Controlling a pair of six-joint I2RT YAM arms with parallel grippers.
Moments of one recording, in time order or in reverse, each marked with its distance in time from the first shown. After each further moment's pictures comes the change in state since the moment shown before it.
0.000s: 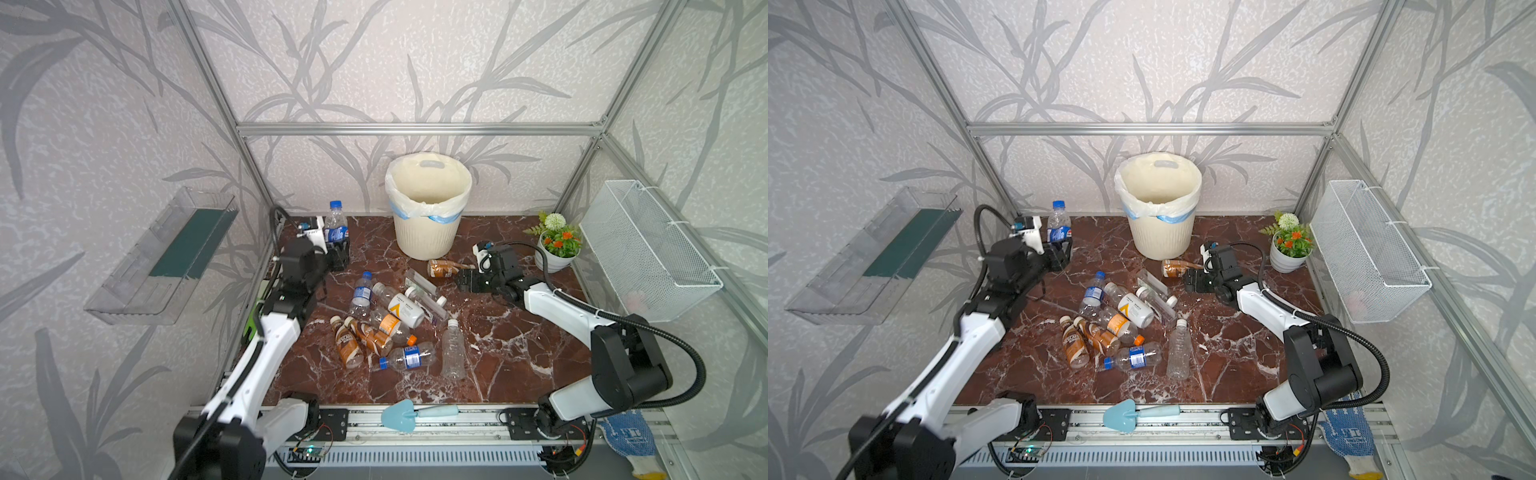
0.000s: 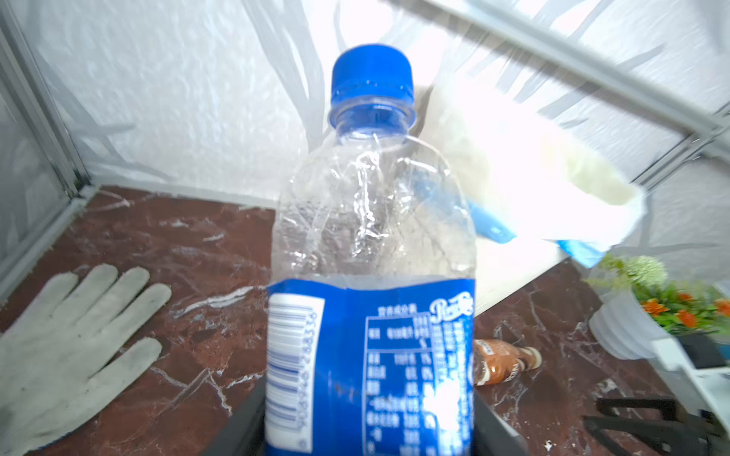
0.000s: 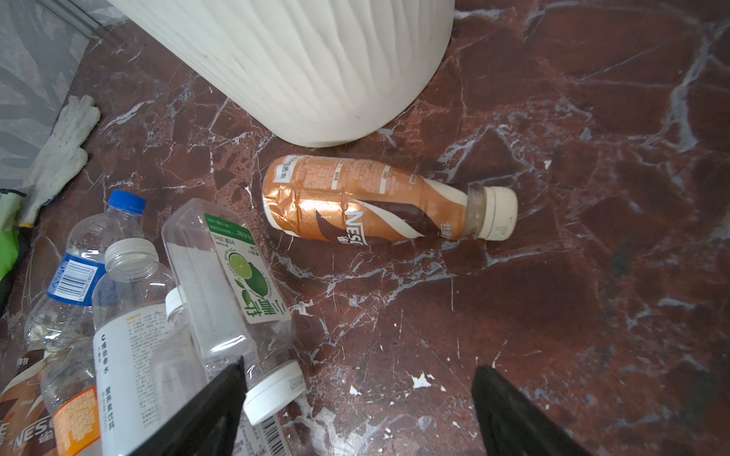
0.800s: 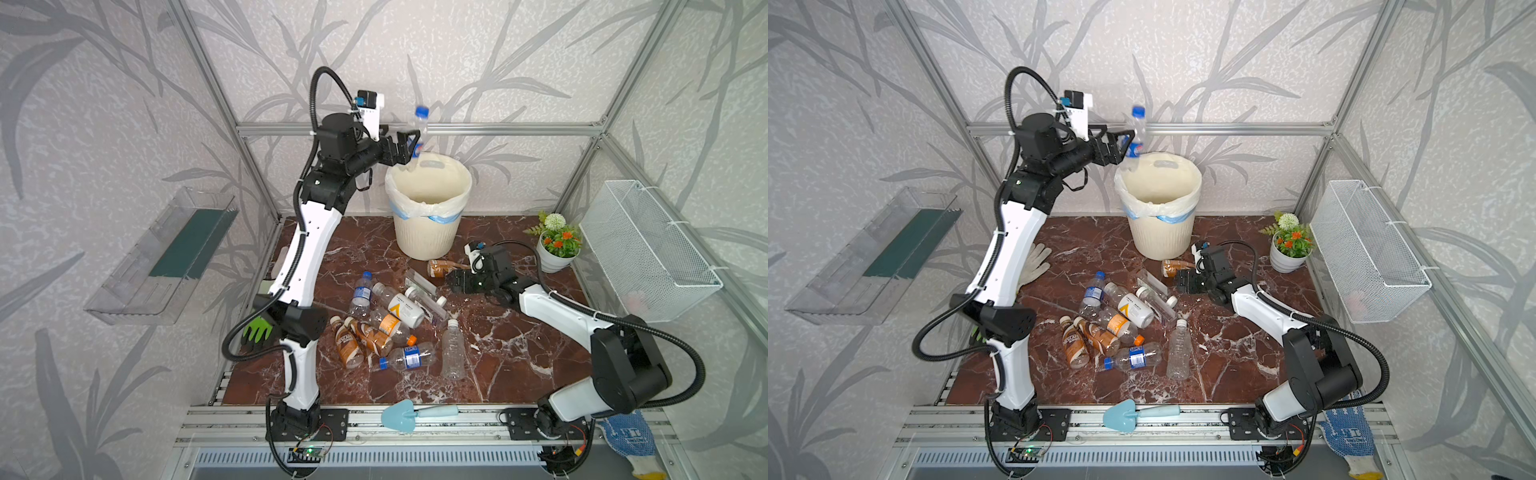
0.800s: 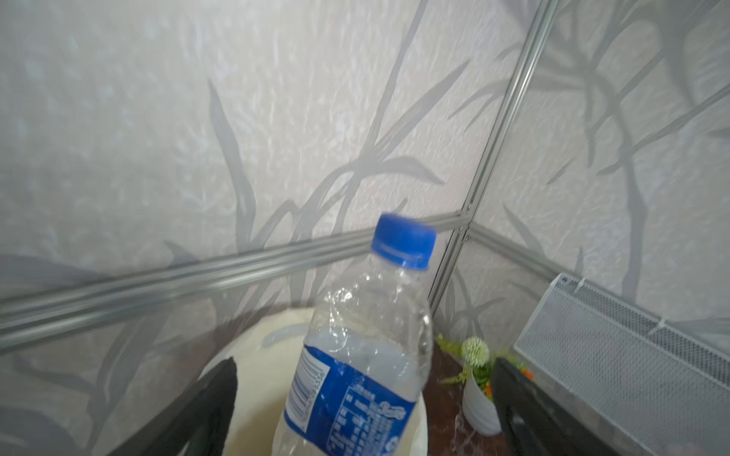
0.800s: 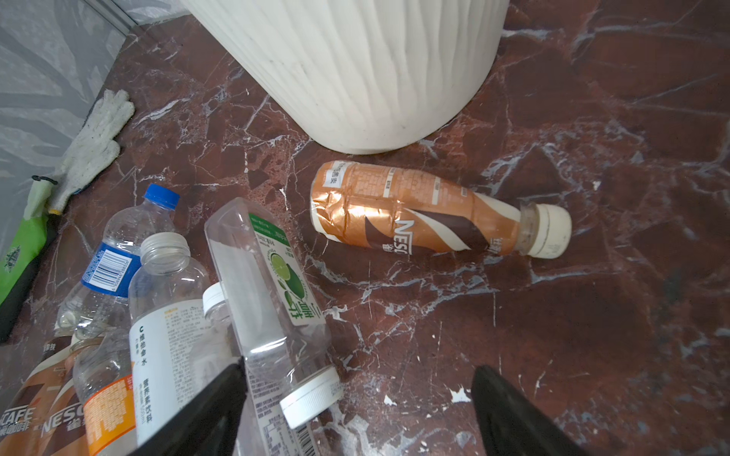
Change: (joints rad) left arm -0.185 1.118 1.793 -0.537 0.272 0.108; right arm 0.061 -0.029 0.003 0.021 0.031 0.000
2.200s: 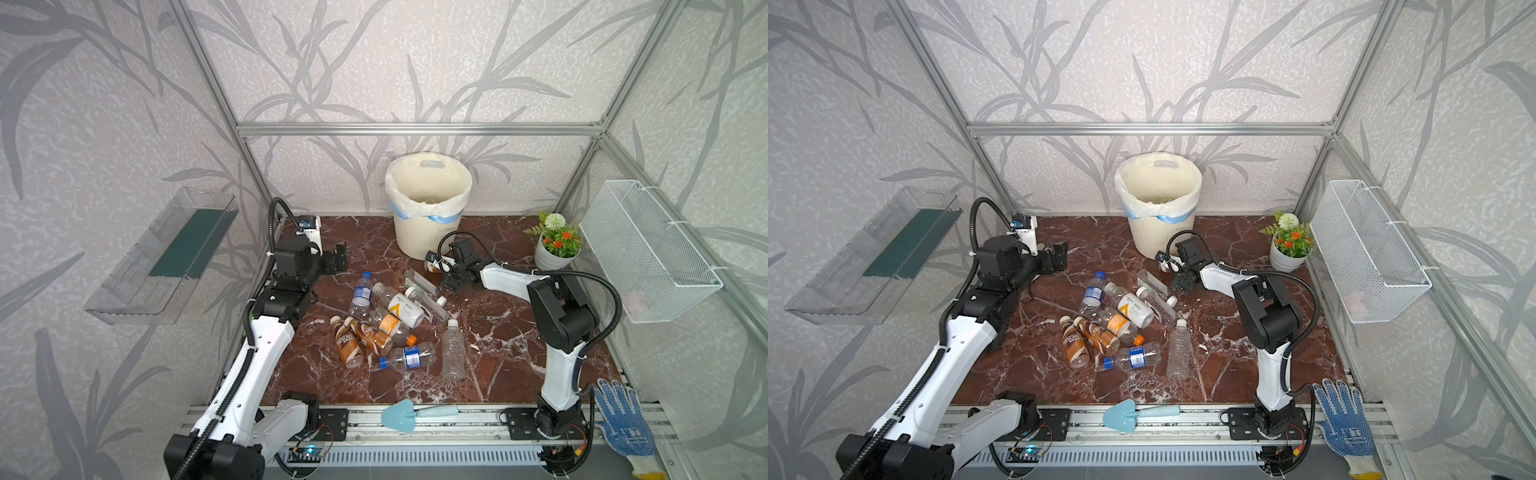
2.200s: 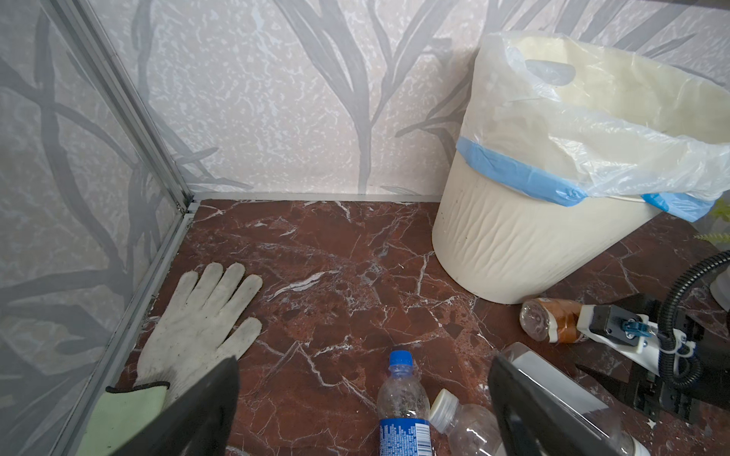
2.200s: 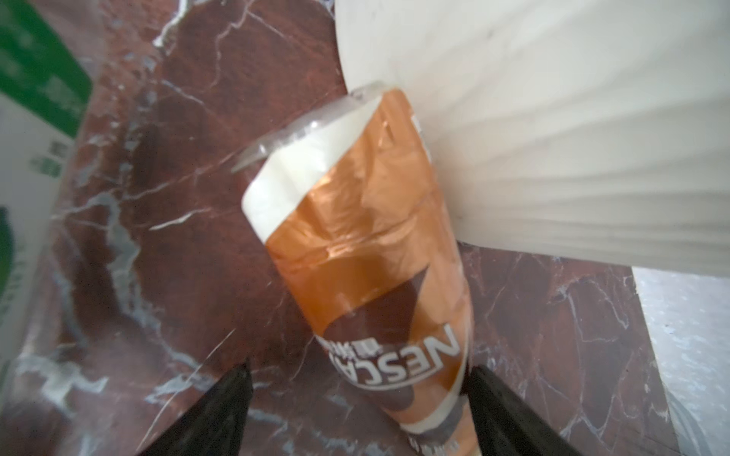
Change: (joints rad) left arm 0.195 -1.042 -1.644 0.281 -0.404 0.094; right arm 0.048 0.488 0.334 0.013 0.238 -1.041
